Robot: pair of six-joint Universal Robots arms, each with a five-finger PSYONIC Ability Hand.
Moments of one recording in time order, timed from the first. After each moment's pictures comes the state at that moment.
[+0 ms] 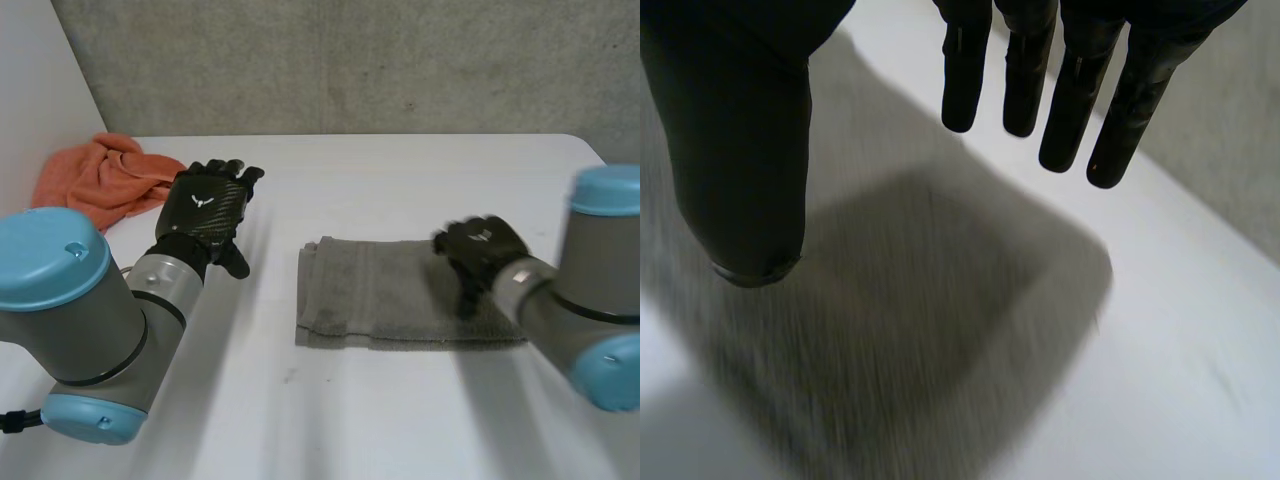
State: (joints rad) left arm 4.18 -1.87 -1.69 3.52 -1.64 3.37; right arm 1.93 -1.14 1.53 0.03 1.49 2.71; left_hand 0.19 0.20 0.21 0.20 0.05; right_hand 0.38 0.40 0.43 0.44 0.25
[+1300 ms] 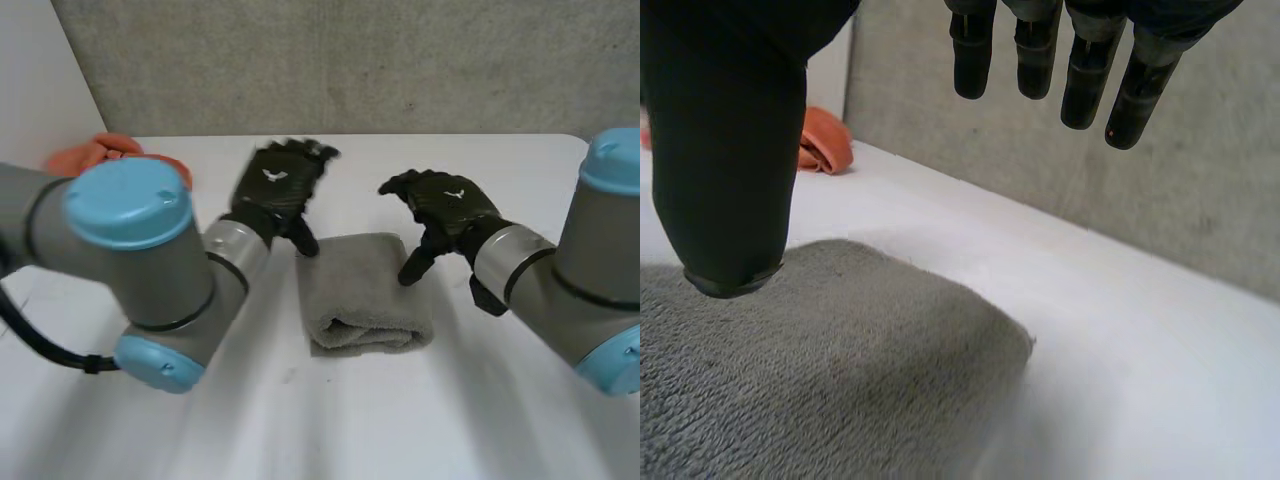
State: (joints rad) left arm 4.06 -2.08 -1.31 3.36 -1.55 3.24; right arm 2.00 -1.20 1.44 0.01 1.34 3.12; left_hand 0.19 0.20 0.21 0.20 0.05; right_hand 0.21 0.22 0.21 0.24 0.06
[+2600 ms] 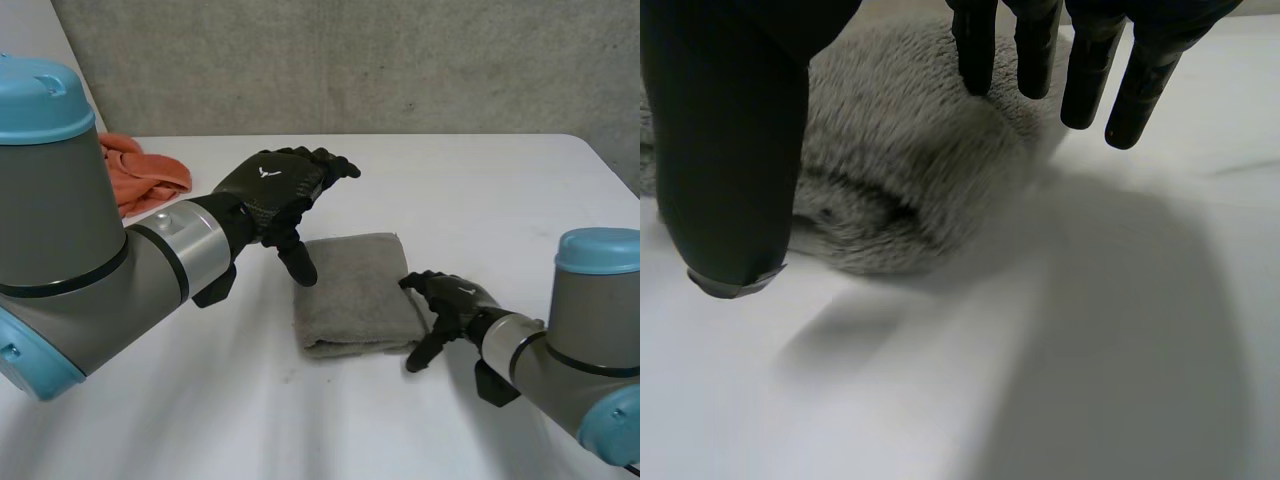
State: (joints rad) left arm 4.13 -1.88 -1.29 2.95 -1.31 3.23; right arm 1.94 -1.09 1.69 -0.06 1.34 3.29; left_hand 0.19 0.20 0.21 0.20 0.05; right_hand 0.19 0.22 0.21 0.24 0.06
